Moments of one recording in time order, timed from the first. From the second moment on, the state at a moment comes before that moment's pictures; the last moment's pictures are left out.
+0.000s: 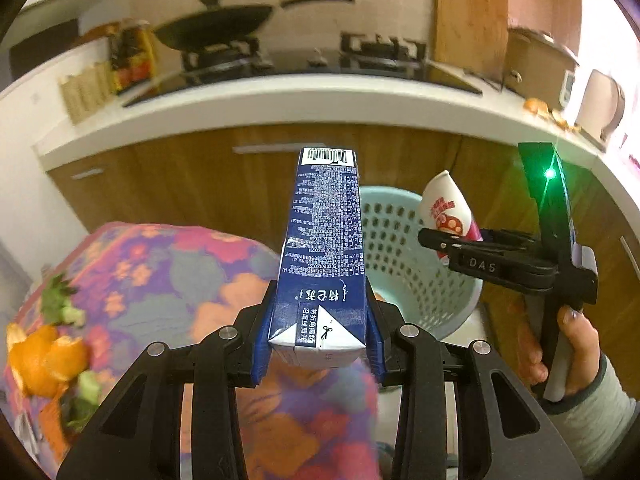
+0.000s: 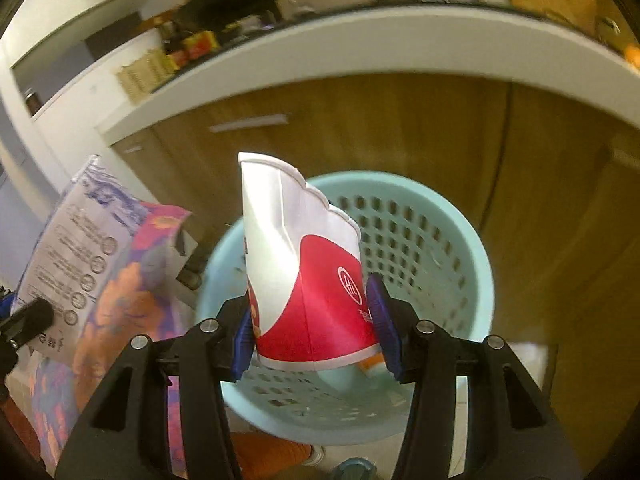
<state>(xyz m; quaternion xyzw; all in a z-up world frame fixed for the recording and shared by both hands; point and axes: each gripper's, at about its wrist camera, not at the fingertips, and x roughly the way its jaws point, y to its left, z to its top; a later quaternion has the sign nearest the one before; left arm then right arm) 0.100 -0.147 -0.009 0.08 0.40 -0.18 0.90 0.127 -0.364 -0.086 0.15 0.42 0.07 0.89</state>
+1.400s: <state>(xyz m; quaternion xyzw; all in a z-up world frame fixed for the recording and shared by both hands) 0.053 -0.069 0.011 -0.03 0.35 -0.14 0.92 0.108 -0.310 -0.033 0.12 0.40 0.16 0.90</state>
